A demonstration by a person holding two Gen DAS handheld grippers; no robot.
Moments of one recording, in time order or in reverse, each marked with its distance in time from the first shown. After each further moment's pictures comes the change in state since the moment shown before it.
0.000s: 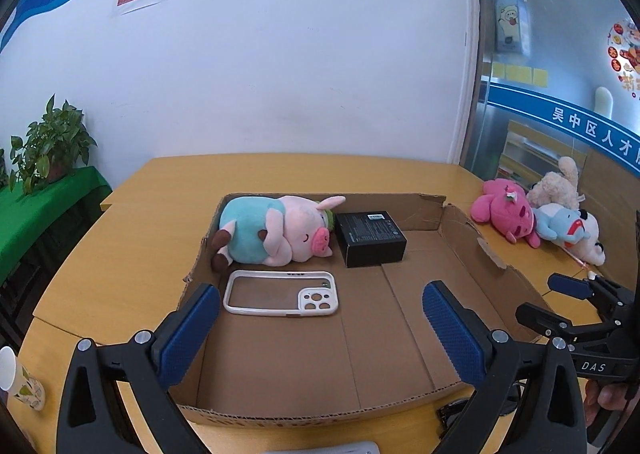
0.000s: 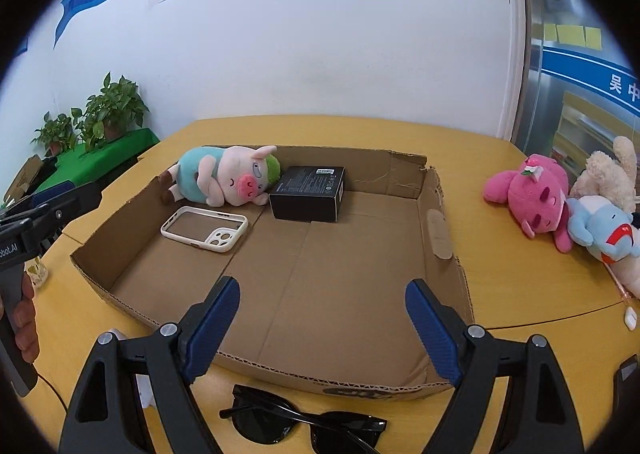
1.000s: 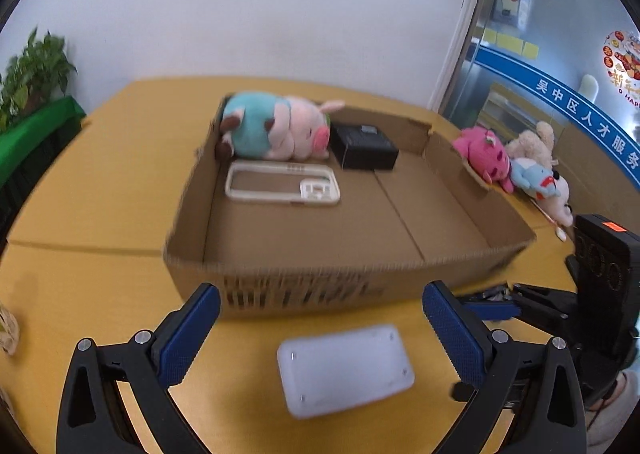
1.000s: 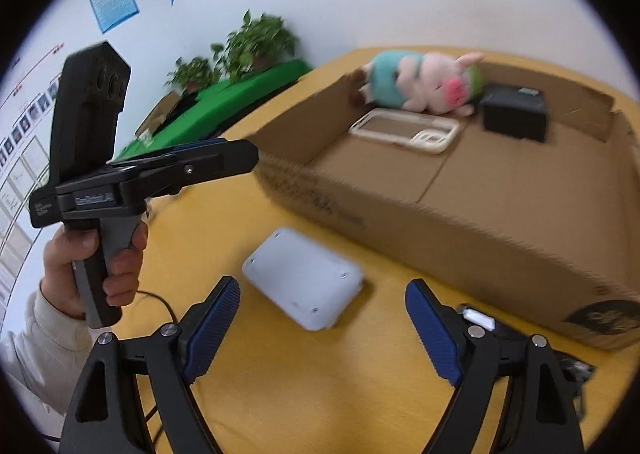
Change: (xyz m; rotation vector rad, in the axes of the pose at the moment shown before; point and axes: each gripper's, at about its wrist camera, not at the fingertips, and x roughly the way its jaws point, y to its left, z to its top) left arm -0.011 0.057 -0.081 -0.083 0.253 -0.163; right arm 0.025 0.099 -0.064 -0.135 0.238 0.580
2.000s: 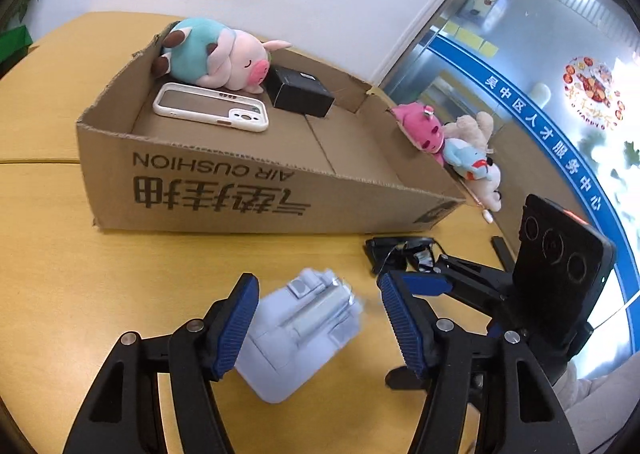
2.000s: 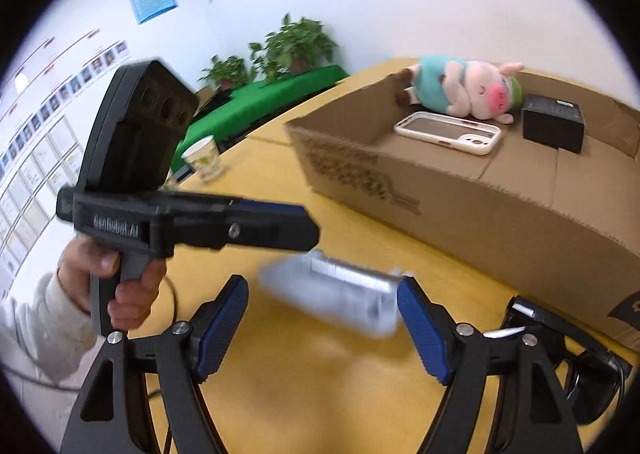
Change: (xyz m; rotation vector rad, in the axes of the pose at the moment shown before) left arm 0.015 -0.007 -0.044 -0.079 0.107 -0.285; right arm 0.000 0.024 -0.025 -0.099 -0.053 0.083
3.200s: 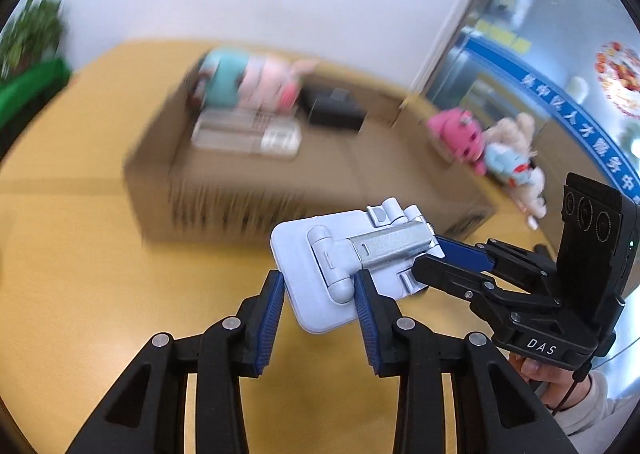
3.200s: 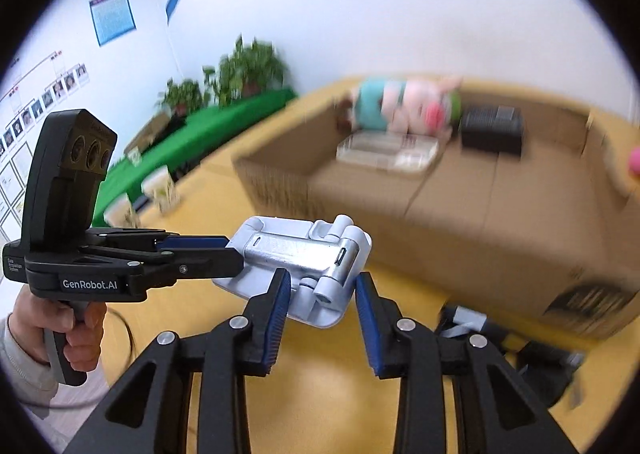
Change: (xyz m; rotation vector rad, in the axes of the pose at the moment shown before) left arm -0.022 -0.044 0.023 0.049 -0.075 0.204; right arm -0.034 -0.020 0.022 0.085 -0.113 -0.174
